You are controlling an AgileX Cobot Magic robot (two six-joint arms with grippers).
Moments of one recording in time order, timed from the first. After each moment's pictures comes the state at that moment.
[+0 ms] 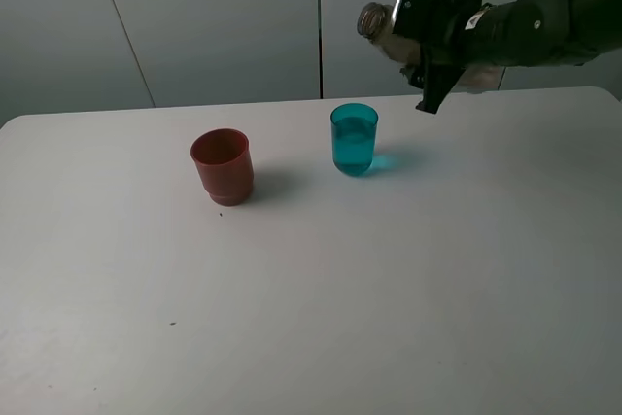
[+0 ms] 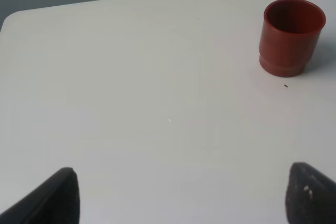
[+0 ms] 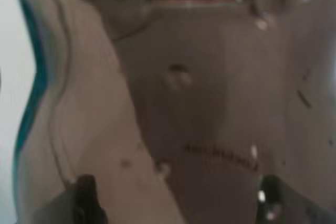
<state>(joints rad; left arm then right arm) -0.14 0.00 -0.51 0.09 1.08 -0.05 0.30 1.82 -1.02 0.05 -0.15 -1.02</state>
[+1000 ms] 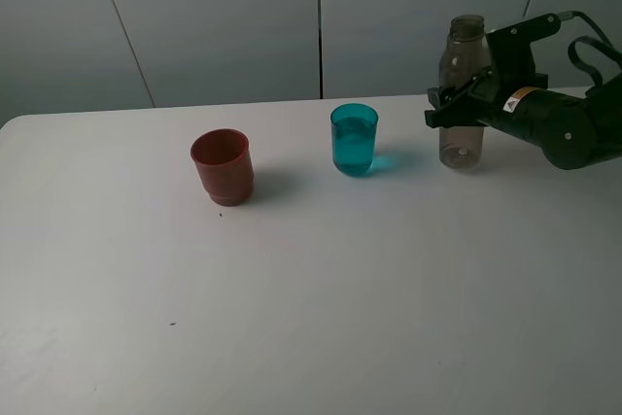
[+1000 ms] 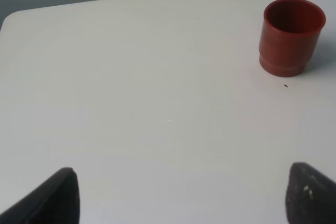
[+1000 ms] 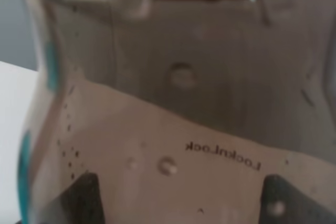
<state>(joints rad) -0.14 0.00 -0.51 0.09 1.08 -0.05 0.13 1.99 -0.77 -0.15 -0.75 -0.07</state>
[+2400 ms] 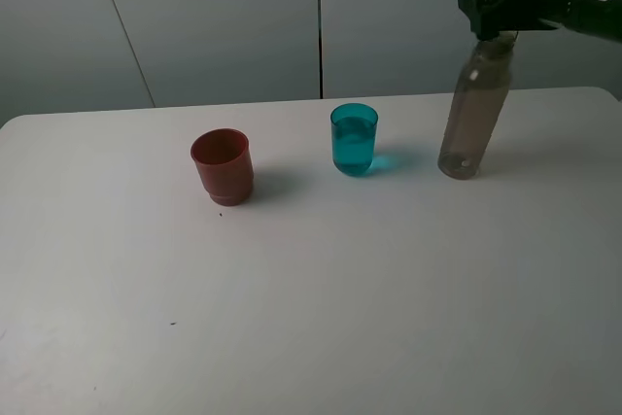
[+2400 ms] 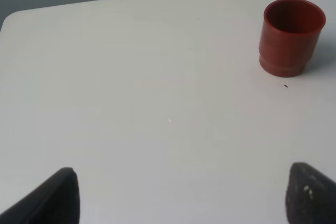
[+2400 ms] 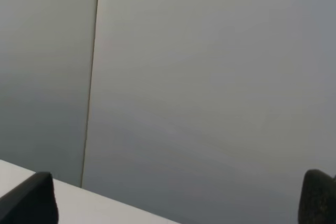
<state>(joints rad) -0.14 0.00 -0.51 0.09 1.08 -0.05 0.14 1.47 -0.77 -0.25 -0.38 -0.02</state>
